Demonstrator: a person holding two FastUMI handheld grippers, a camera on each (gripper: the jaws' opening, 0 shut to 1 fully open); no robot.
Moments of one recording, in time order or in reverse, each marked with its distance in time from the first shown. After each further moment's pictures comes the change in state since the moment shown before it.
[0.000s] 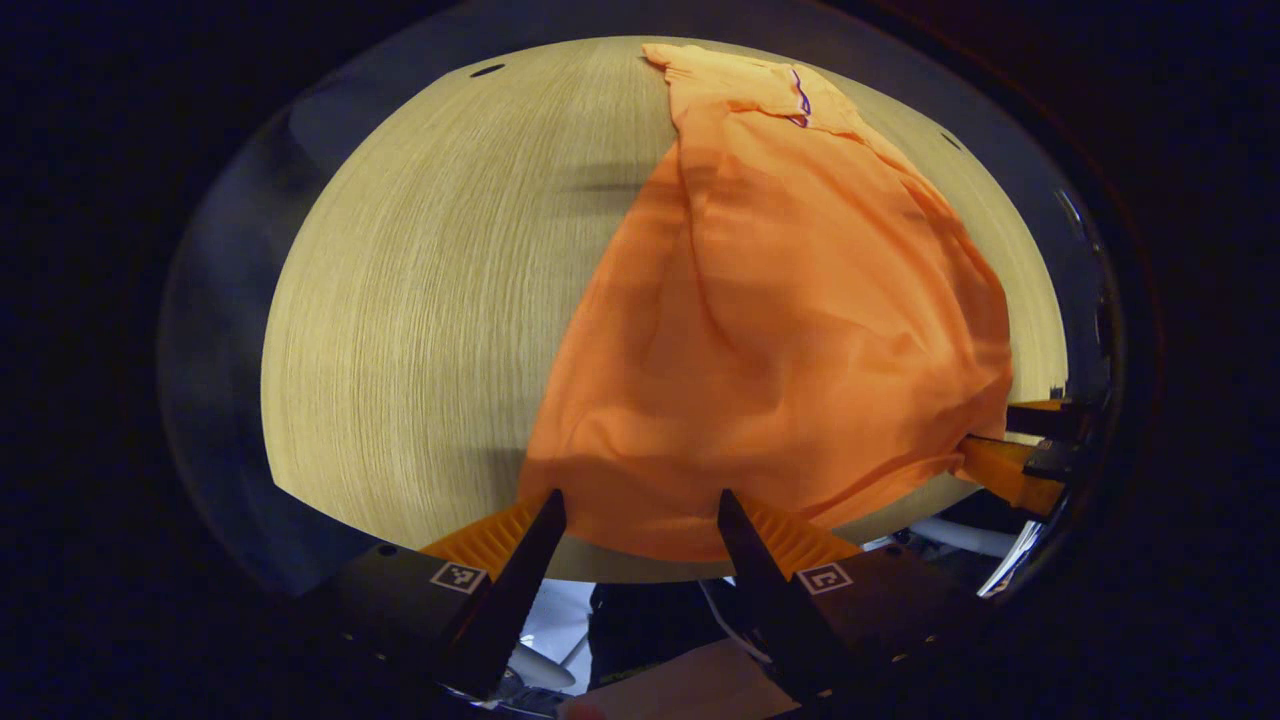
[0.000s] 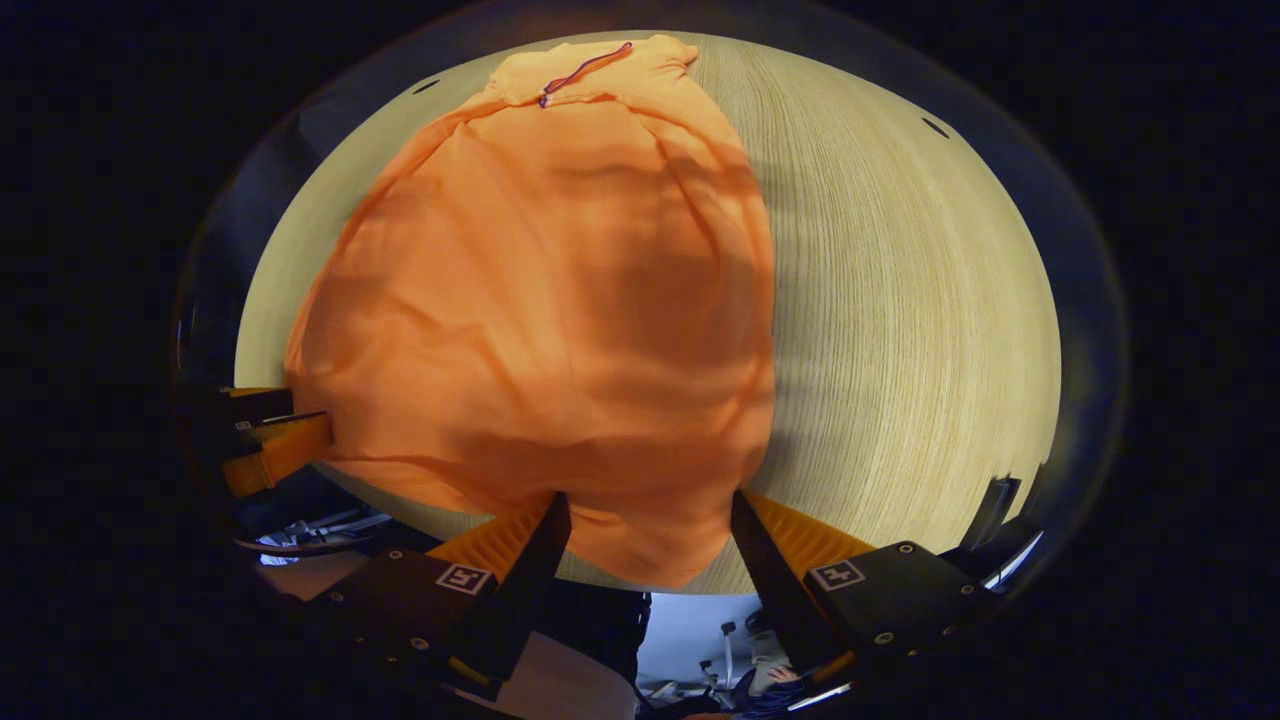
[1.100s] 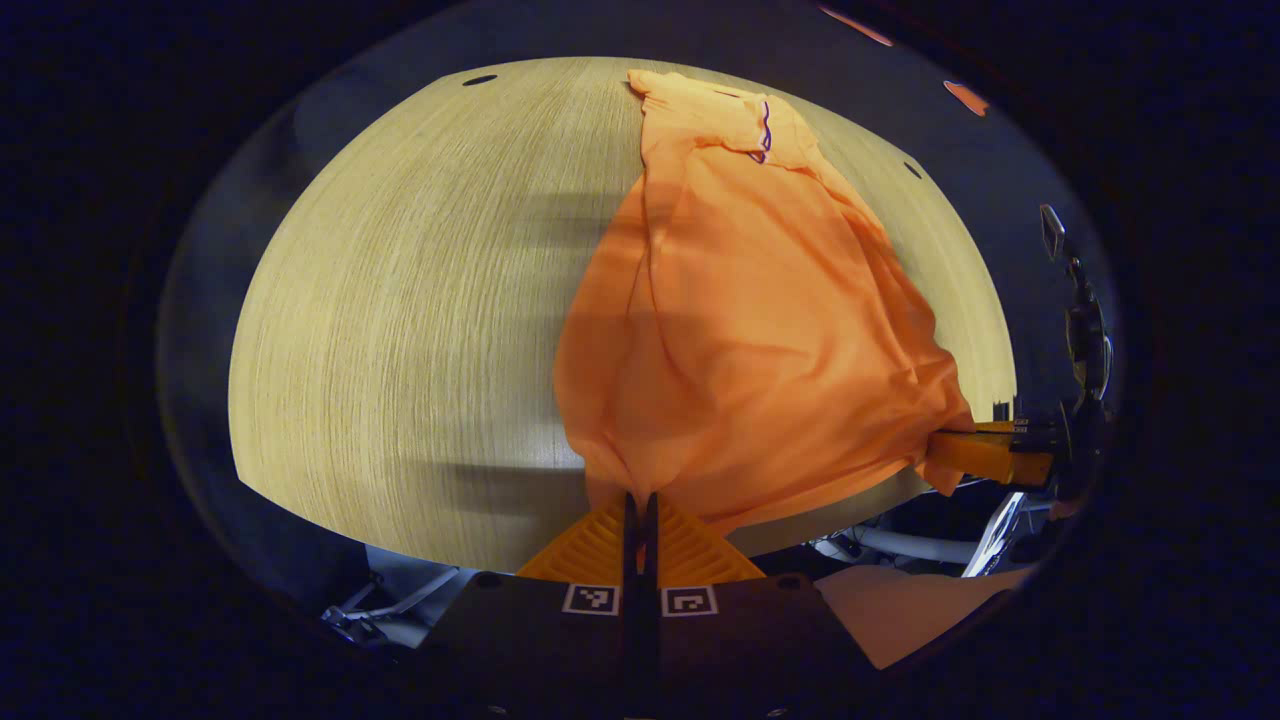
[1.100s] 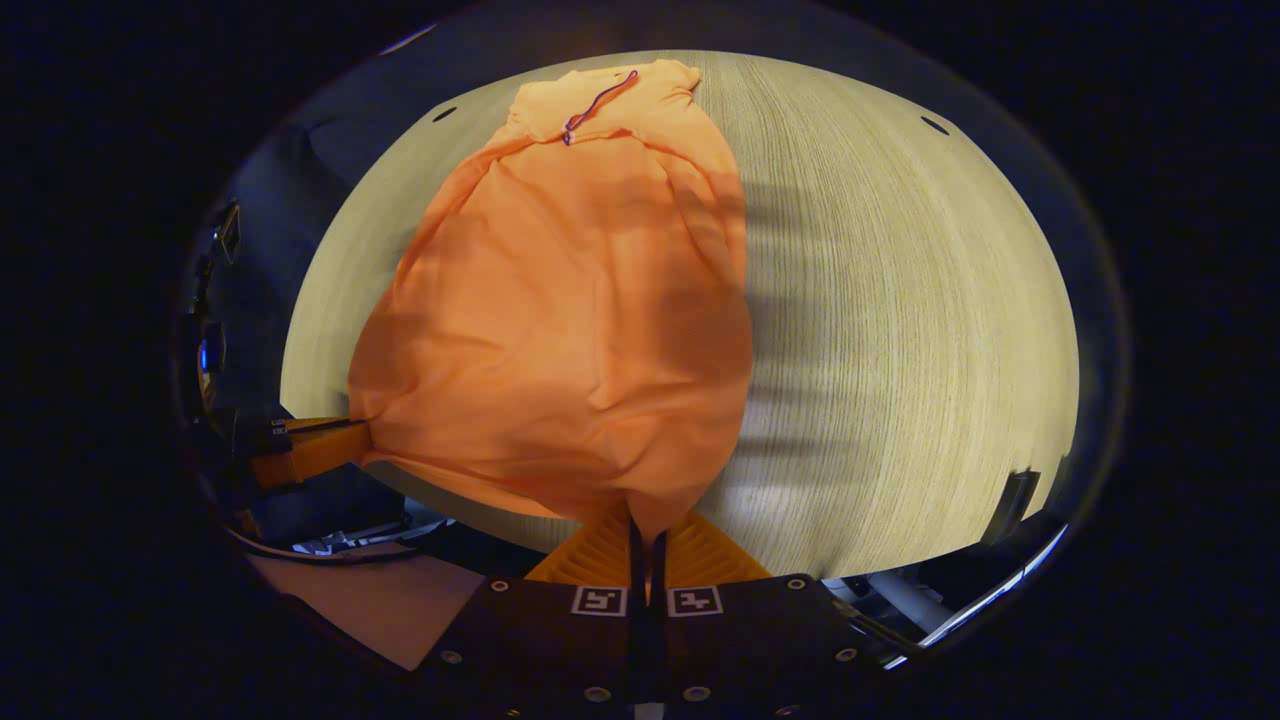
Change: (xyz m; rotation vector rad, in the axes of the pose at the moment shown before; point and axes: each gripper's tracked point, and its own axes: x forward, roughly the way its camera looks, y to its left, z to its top) left arm -0.021 -0.024 0.021 -0.078 -0.100 -0.189; right arm -0.036 0.016 0.013 0.004 -0.095 0.138
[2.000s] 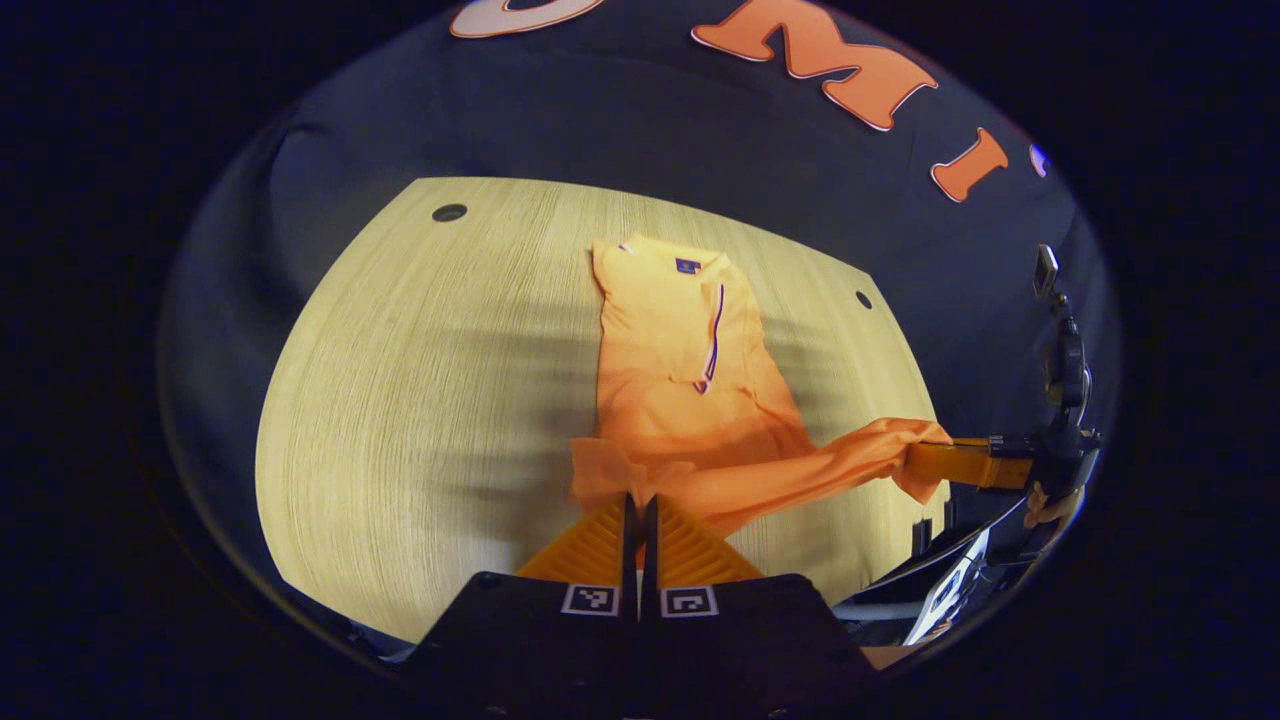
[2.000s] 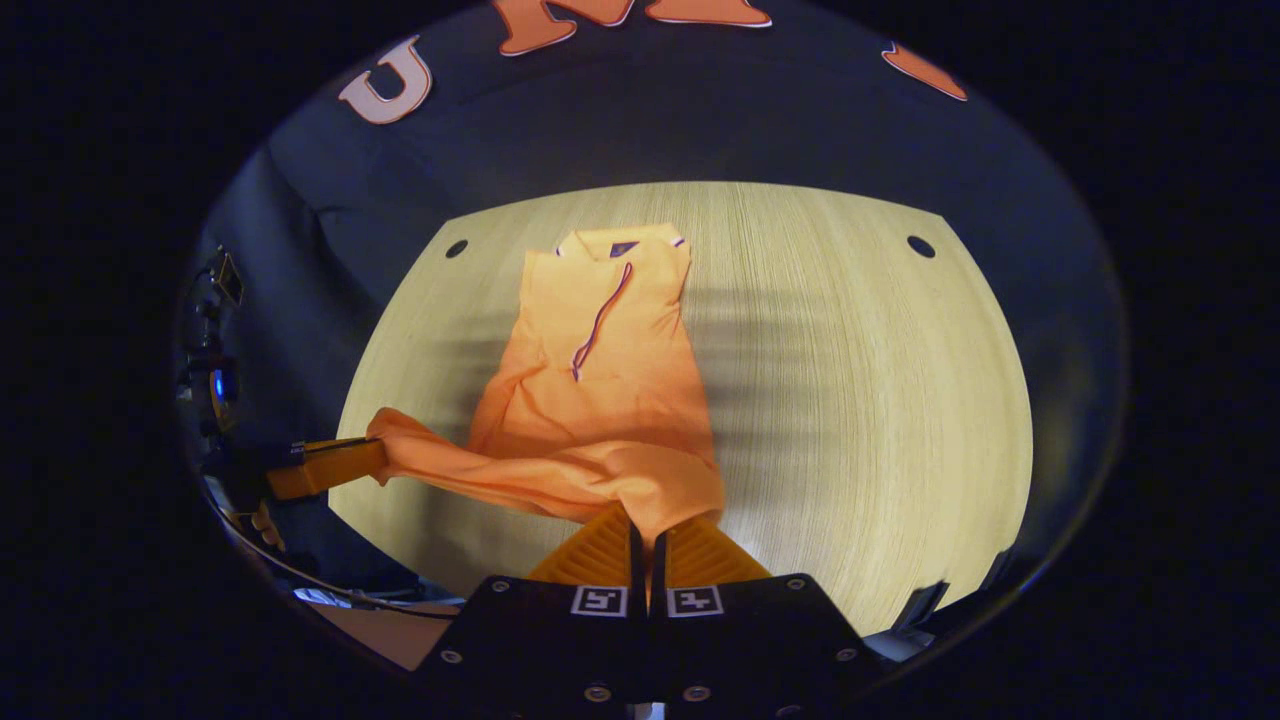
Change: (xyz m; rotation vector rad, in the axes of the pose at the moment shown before) left arm -0.069 -0.024 0.202 0.021 -0.333 -0.095; right arm -0.092 -0.021 0.191 0.028 -0.332 0.007
